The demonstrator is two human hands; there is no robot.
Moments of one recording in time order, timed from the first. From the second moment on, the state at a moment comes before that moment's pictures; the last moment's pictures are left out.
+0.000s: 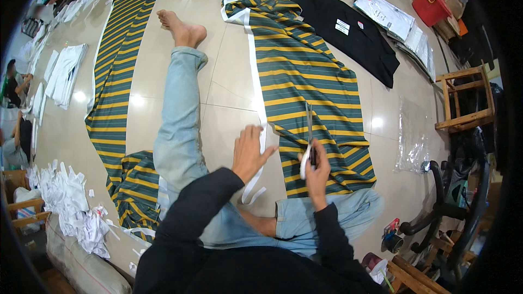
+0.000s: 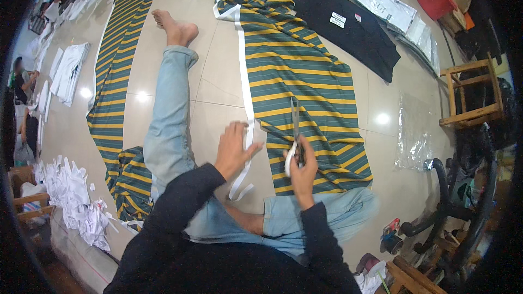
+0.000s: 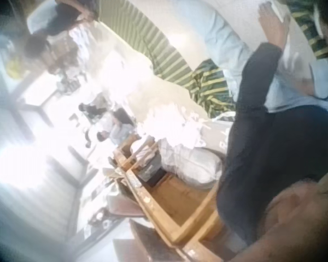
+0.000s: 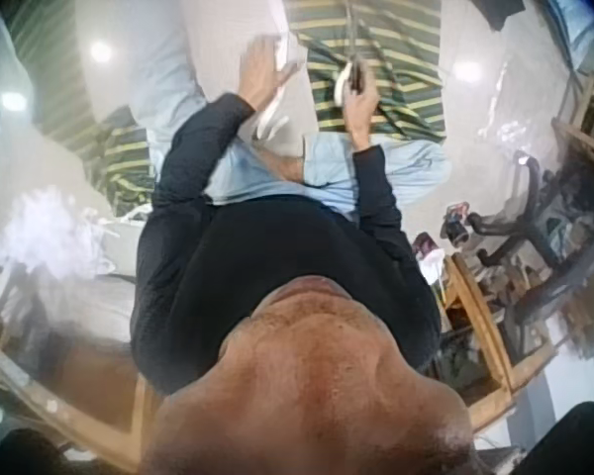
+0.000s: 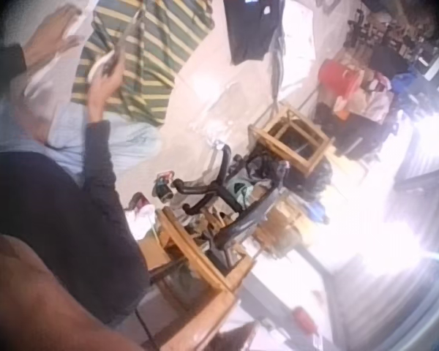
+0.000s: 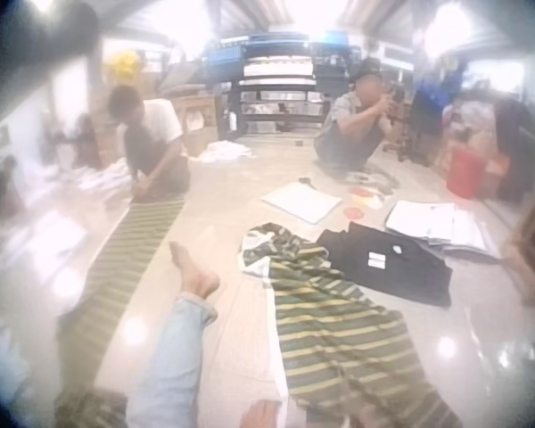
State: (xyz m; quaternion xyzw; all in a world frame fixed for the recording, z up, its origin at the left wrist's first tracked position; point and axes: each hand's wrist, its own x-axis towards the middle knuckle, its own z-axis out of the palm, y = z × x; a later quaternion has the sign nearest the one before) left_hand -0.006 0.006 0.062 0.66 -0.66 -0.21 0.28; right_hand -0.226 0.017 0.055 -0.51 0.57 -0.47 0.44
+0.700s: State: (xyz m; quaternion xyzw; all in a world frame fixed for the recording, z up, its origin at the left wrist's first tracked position) left_hand 0.018 0.055 0.014 0.71 -0.56 -0.30 0.31; right_hand -0.177 0.112 0.070 -0.18 0.45 -0.33 0.81
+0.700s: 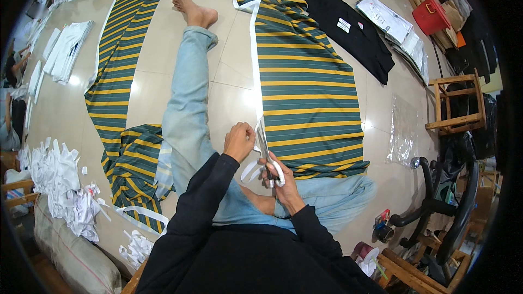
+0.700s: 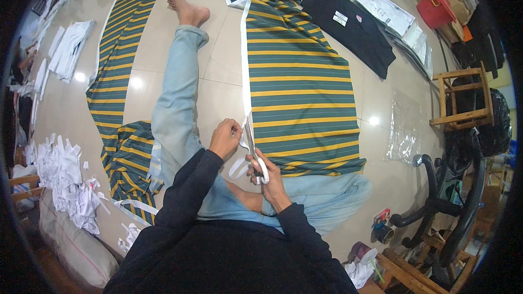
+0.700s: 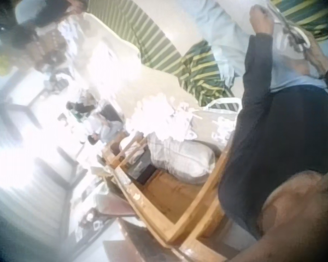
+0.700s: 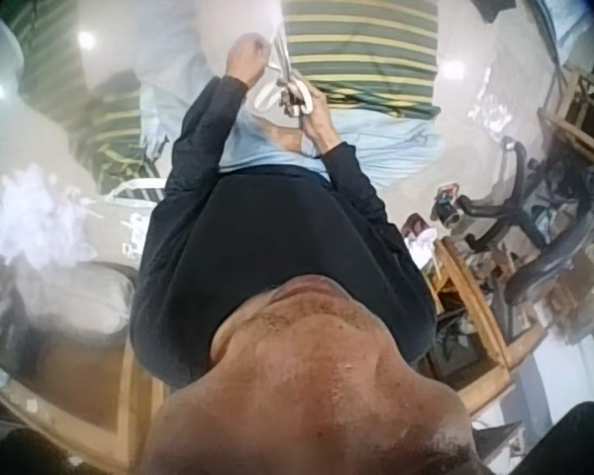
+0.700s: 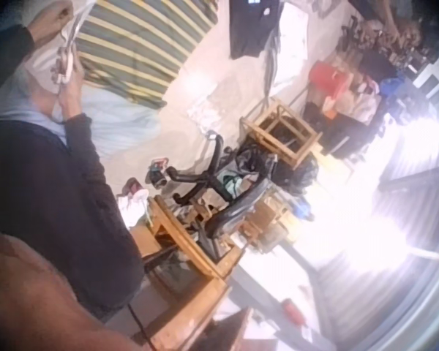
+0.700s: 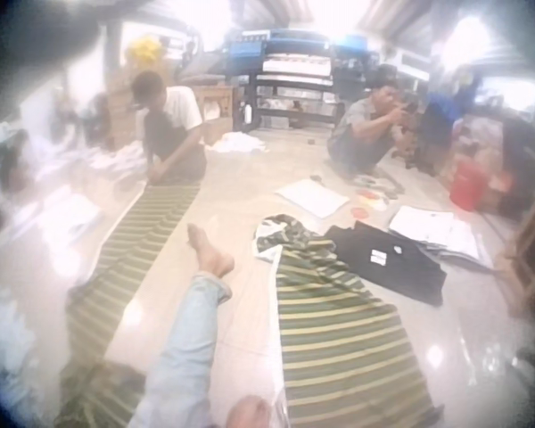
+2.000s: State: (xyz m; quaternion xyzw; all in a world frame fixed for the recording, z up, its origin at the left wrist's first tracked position) left_hand 0.025 0.051 0.024 0.69 -0.58 -0.38 0.21; right_hand -0.134 0.040 0.059 -0.21 0.50 -0.41 0.73
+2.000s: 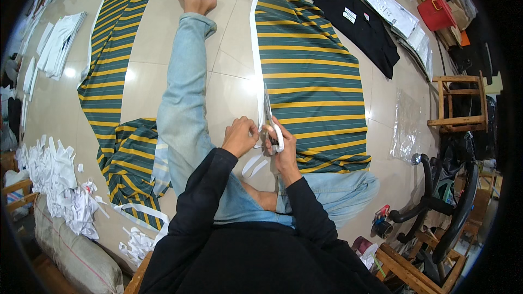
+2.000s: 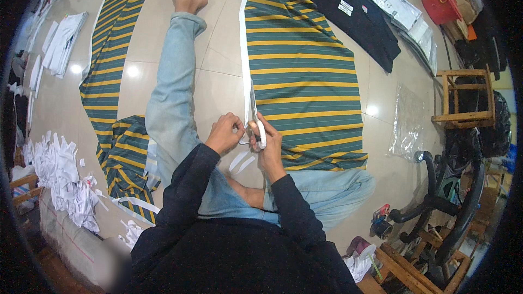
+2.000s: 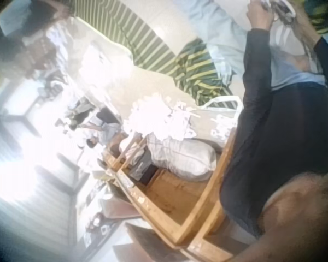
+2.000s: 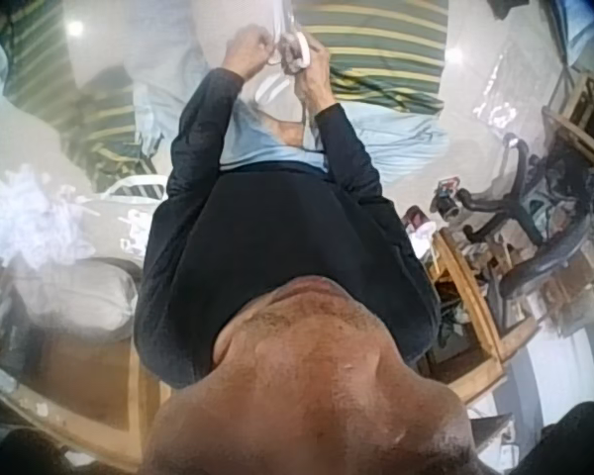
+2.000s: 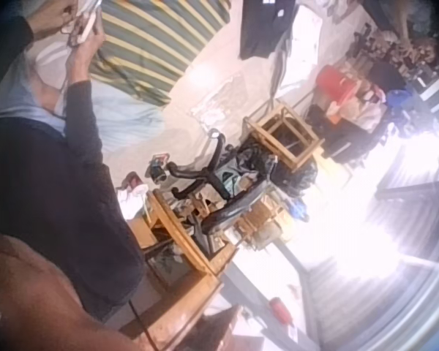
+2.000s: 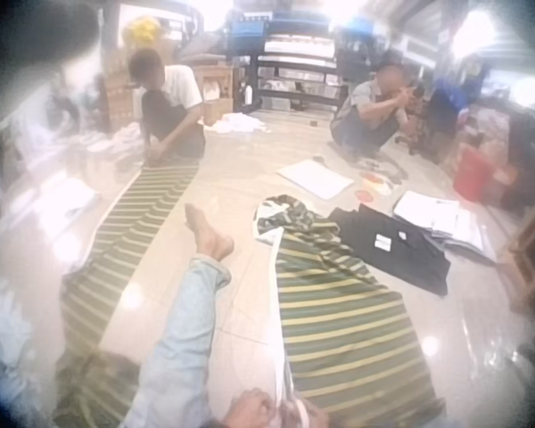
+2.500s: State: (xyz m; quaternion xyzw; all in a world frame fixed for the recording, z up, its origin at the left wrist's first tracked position) left_hand 0.026 0.052 0.027 0.68 -0.59 -0.38 0.20; right_hand -0.127 0.004 0.045 -0.26 0.50 -0.40 0.73
